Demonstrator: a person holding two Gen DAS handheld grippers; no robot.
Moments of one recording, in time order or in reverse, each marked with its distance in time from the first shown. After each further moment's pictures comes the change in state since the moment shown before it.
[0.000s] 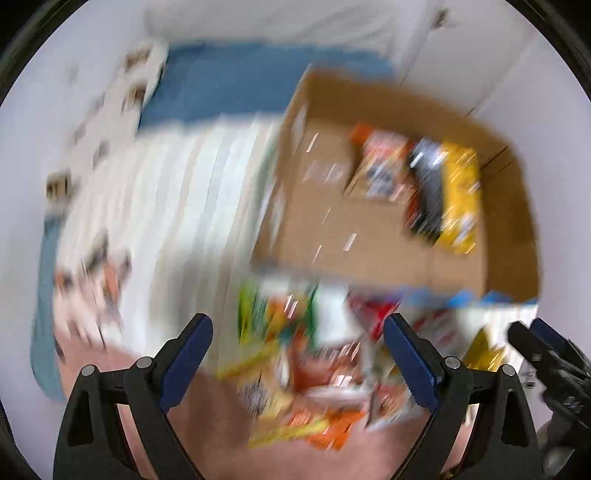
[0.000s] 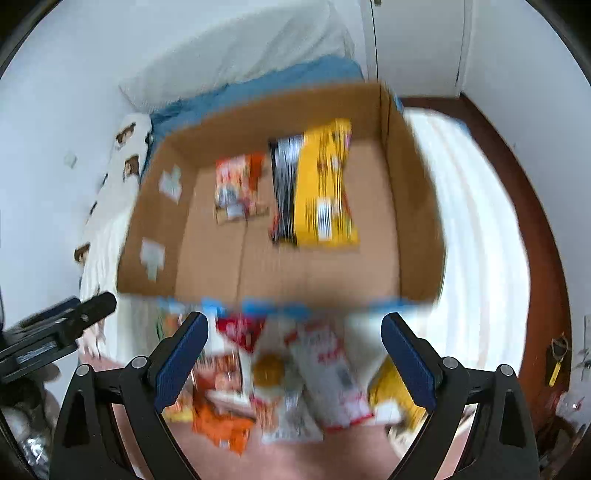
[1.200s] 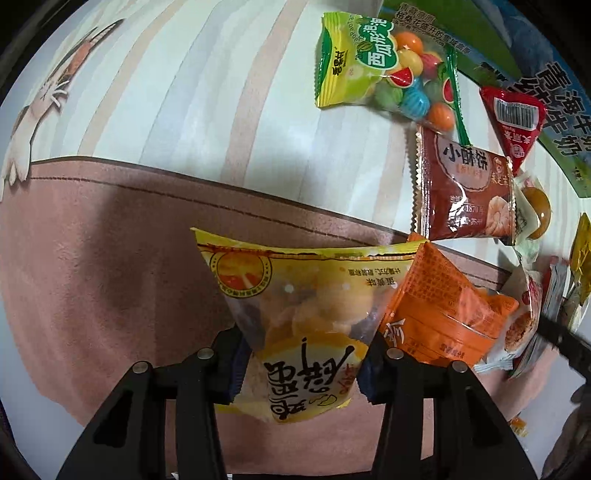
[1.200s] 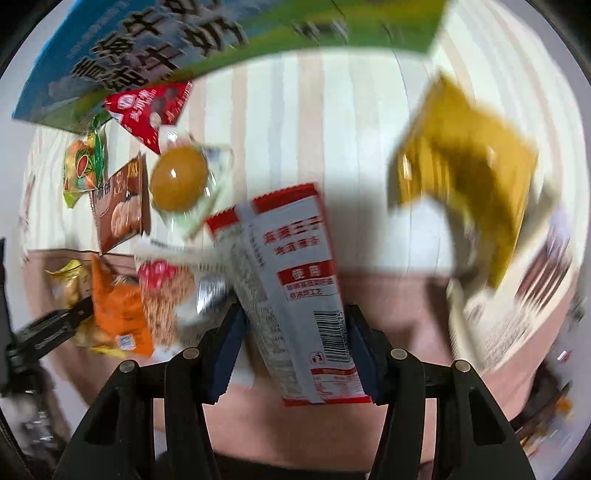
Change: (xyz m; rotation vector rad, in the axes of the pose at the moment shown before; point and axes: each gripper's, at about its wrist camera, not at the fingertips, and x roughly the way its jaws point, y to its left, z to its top) left arm 0.113 0.077 -0.122 -0.027 0.253 0.020; right arm 0.113 -0.035 -0.133 0.080 0.370 -0.042
